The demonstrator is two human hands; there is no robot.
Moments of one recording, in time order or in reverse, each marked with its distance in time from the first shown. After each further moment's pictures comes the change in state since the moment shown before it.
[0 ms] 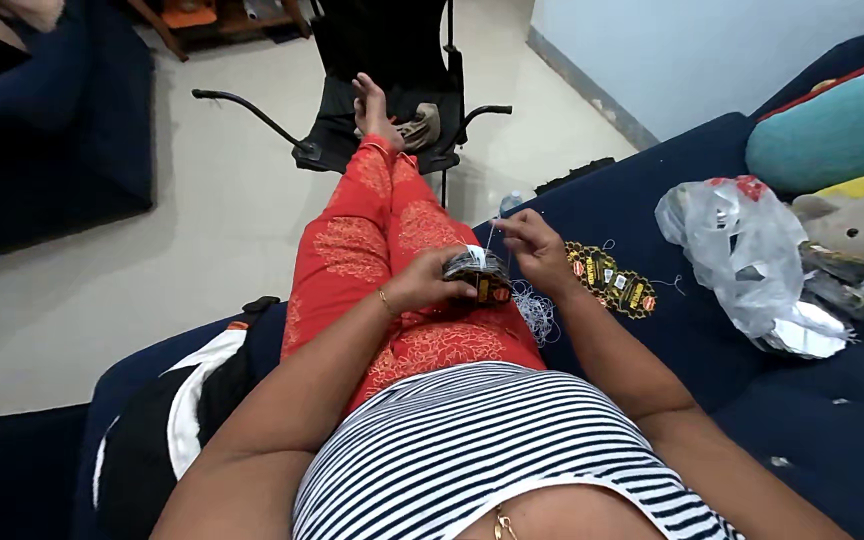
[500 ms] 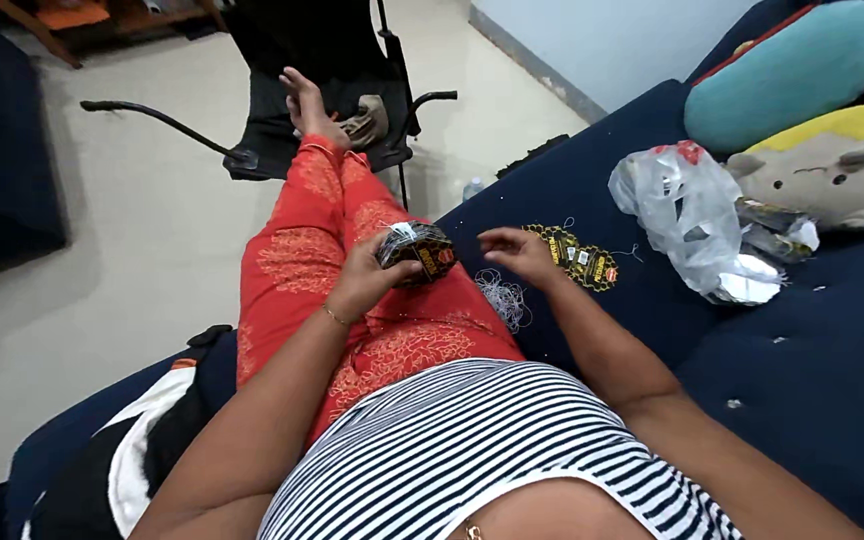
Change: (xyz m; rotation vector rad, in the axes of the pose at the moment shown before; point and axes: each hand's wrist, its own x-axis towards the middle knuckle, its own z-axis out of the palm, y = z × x) left_hand -0.001 -0.012 -0.004 -0.080 0.325 -0.098; right_hand -0.043 0.033 -0.037 0.074 -0.170 0.412
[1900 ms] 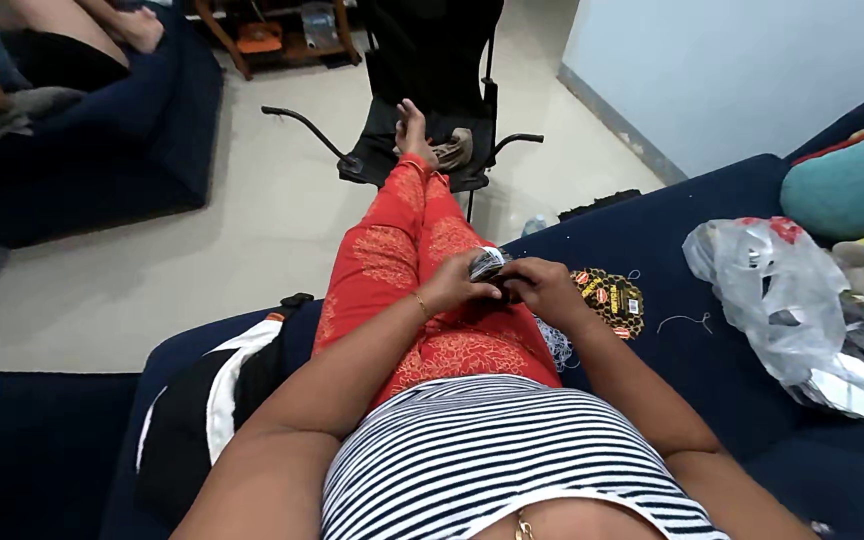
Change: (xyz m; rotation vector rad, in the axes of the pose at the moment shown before) left_hand 0.006 0.000 0.003 0.217 -0.159 -0.027; right_hand 0.025 -0.077 0.054 -0.365 -0.015 -0.400
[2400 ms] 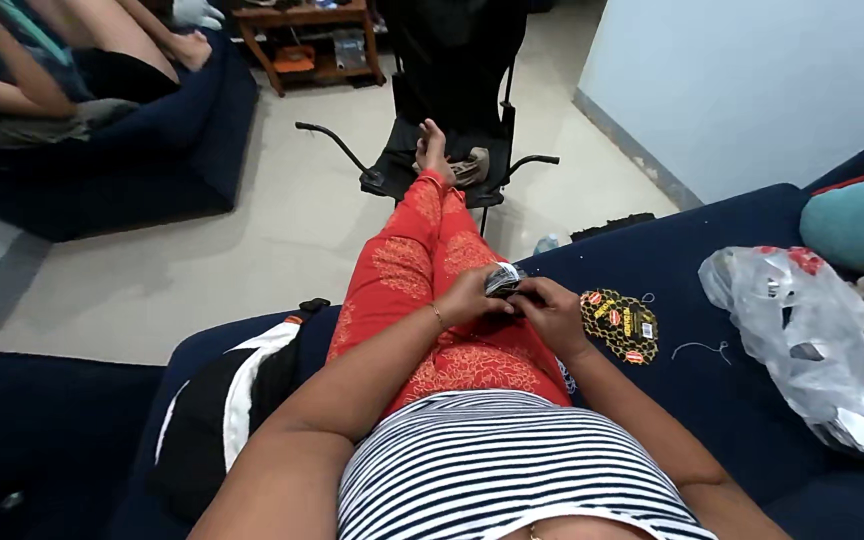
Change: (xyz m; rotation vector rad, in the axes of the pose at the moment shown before) left_hand 0.004 -0.001 0.000 -0.020 -0.014 -0.041; right_hand -0.008 0.011 0.037 0.061 0.324 -0.032
